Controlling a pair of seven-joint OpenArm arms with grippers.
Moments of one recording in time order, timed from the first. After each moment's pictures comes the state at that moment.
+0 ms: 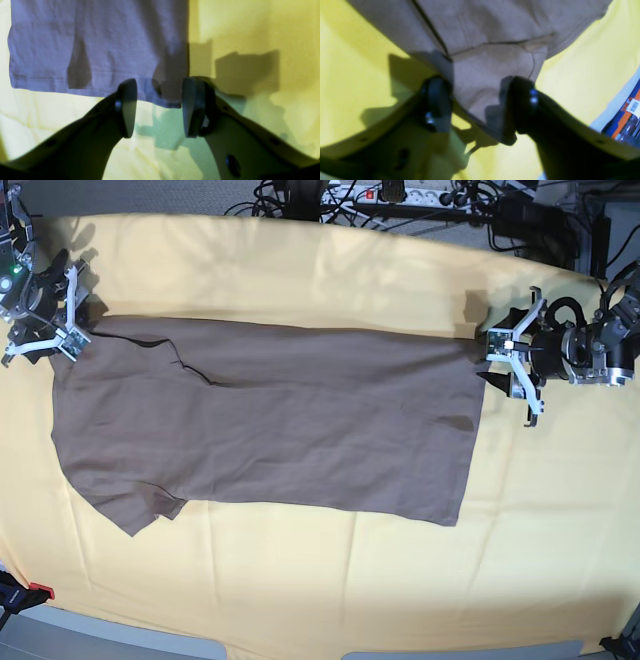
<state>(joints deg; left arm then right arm) -11.0 -65.5 39.6 100.4 1.2 -44.6 3.6 -28.3 44.1 9.1 102.8 2.6 32.6 -39.2</state>
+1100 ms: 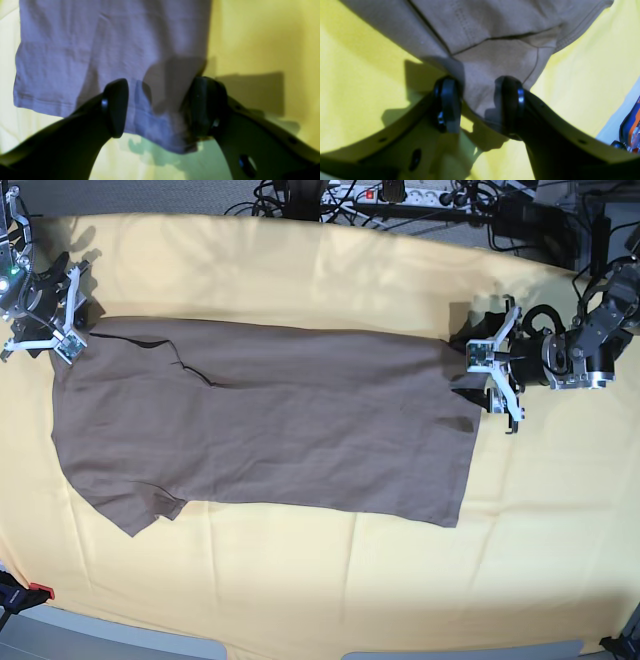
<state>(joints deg) -11.5 -57.8 40.2 93.4 4.2 -43.7 -1.7 -27.8 44.0 9.1 102.6 7.1 32.4 -42.7</state>
